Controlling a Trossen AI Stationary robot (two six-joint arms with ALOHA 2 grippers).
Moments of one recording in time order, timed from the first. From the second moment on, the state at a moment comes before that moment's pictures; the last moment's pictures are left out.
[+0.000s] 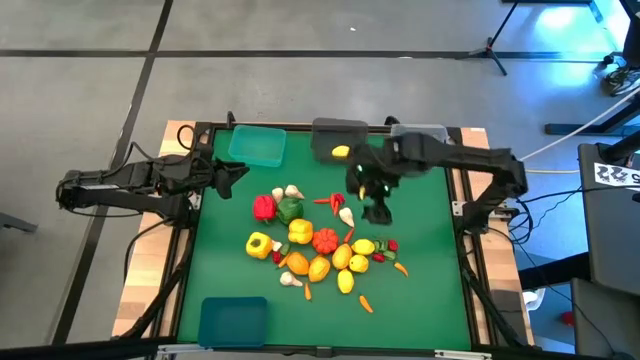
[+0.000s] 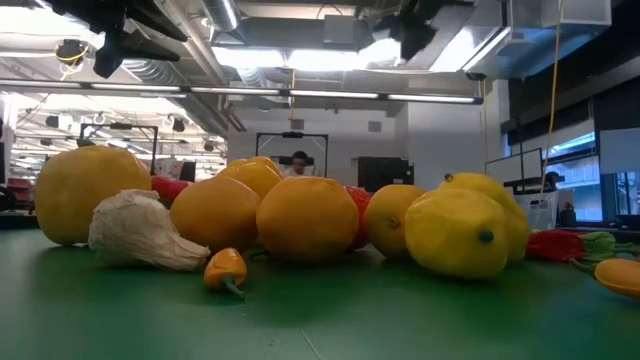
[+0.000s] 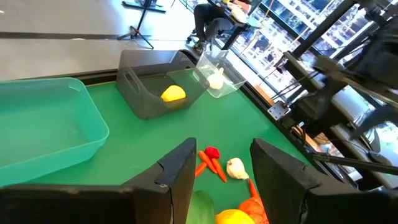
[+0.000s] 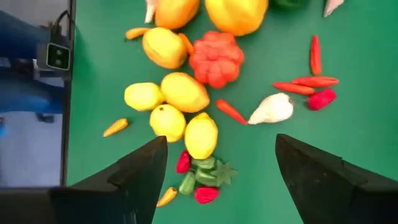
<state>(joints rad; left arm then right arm) 0.03 0.52 0.65 -0.49 -0.46 -0.75 -0.05 1.68 1.79 -1.31 -0.28 -0.06</state>
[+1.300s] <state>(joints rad) 0.03 0.52 0.65 -0.49 -0.46 -0.76 0.16 1.68 1.08 -0.63 -0.17 0.18</state>
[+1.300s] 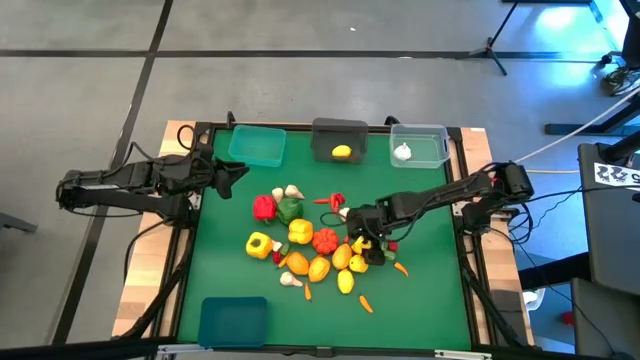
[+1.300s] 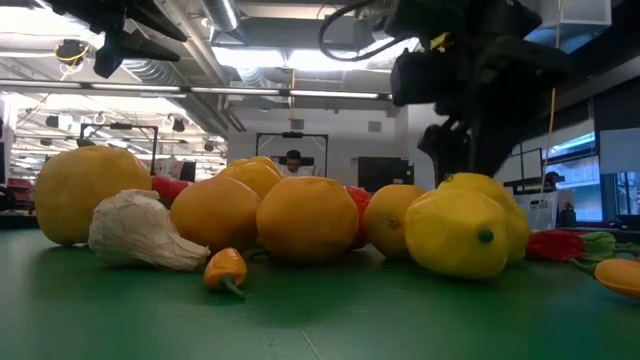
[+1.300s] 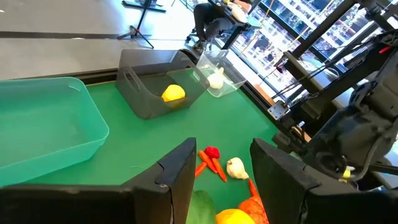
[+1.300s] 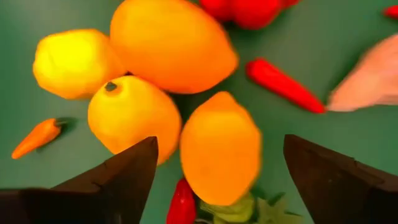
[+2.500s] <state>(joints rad) 0.03 0.52 0.65 -0.52 -0.46 -0.76 0.16 1.74 0.97 -0.47 -0.14 0.25</state>
